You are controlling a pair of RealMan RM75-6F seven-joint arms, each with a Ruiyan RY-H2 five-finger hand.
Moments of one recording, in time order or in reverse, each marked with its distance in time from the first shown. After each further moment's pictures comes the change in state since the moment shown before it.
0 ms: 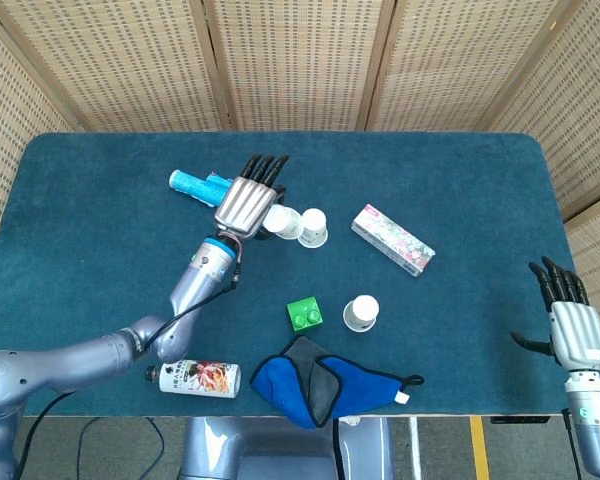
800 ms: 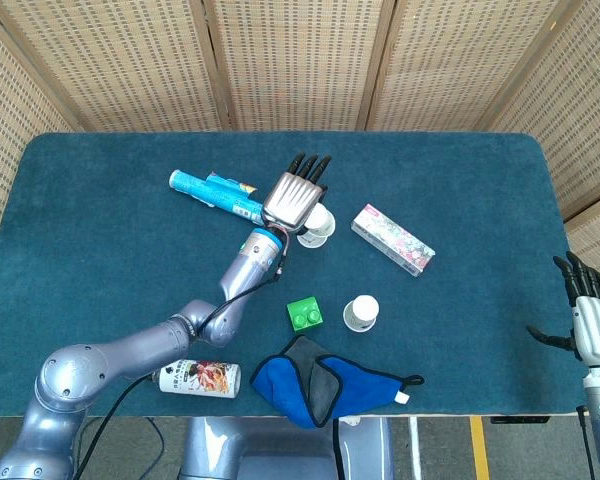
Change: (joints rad) left arm -0.220 -0.181 -0.017 0.325 -0.084 -0.139 0.020; right arm -0.006 0.020 0.028 0.039 0.039 -0.018 0.110
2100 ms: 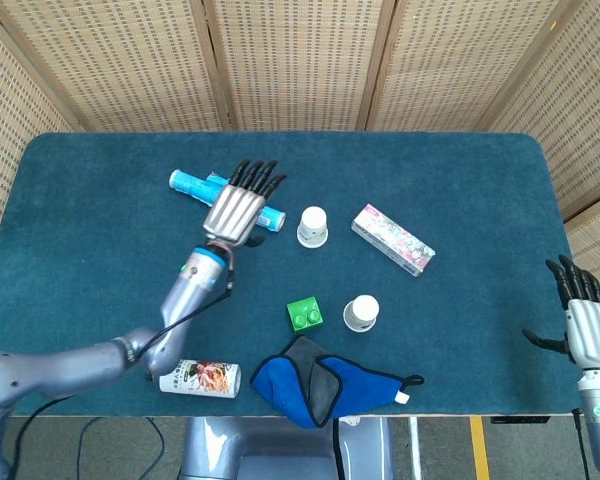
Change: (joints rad) left arm 0.300 0.278 0.120 -0.504 0.070 0.304 -0.042; right arm -0.003 0.000 -0.010 -0.036 -0.009 0.002 -0.072
